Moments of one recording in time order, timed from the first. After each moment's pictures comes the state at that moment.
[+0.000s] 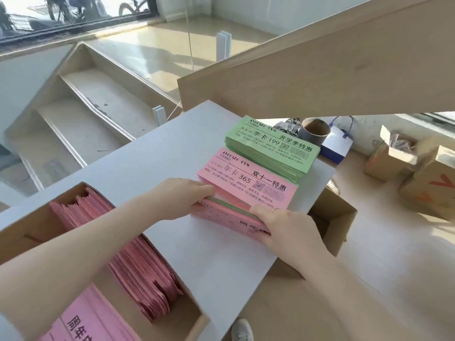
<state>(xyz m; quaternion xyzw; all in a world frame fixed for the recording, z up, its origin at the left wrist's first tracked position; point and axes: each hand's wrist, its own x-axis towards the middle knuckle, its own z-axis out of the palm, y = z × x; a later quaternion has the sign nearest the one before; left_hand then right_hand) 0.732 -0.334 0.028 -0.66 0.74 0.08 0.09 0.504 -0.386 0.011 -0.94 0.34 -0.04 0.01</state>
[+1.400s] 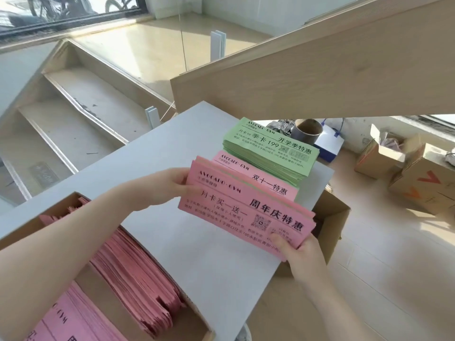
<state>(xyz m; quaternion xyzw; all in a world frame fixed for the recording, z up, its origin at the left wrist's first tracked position) 0.772 -0.342 0.032 -0.66 0.51 0.51 -0.23 0.484 -0.369 -0.039 -0.58 0.45 -0.34 0.59</state>
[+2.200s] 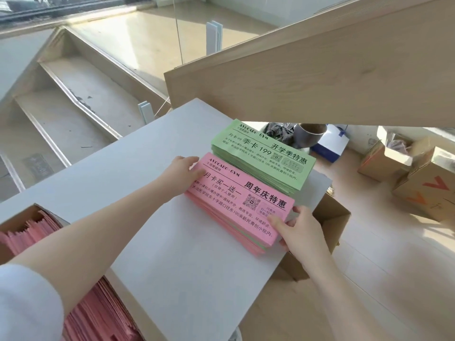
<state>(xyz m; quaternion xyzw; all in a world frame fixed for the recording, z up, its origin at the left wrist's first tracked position) 0.746 -0.428 -0.003 -0.81 0.41 0.33 -0.25 0.489 -0.452 -0.023 -0.65 0.59 -0.15 0.45</state>
